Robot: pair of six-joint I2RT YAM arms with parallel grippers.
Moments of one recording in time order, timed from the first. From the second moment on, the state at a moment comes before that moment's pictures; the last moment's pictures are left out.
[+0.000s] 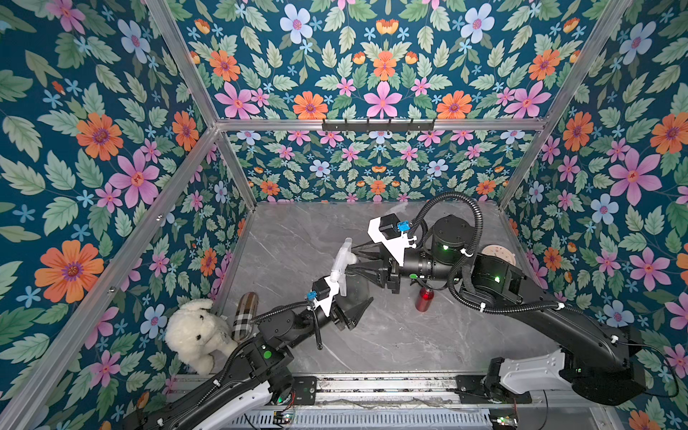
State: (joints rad) left arm -0.95 0.52 0.41 0.31 0.09 -0.05; right arm 1.04 1.31 1.56 -0.34 -0.35 0.00
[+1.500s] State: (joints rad) left arm -0.95 0.49 0.42 0.30 0.38 -0.07; right arm 0.87 1.31 1.64 -0.55 -0.85 0.03
